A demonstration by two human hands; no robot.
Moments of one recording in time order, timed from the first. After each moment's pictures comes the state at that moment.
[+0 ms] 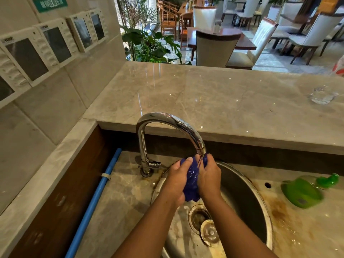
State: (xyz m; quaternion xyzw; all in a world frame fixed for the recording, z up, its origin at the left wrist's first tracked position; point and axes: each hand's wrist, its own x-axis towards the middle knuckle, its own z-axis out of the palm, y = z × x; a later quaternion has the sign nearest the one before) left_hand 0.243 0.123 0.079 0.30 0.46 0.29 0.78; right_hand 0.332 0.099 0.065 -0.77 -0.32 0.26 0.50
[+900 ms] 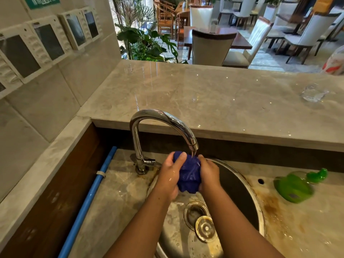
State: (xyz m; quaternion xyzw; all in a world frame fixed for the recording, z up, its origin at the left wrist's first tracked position) left_hand 0.246 0.126 0.074 0.30 0.44 0.34 0.77; right_hand 0.350 0.106 0.061 -0.67 -0.03 0.45 0.58
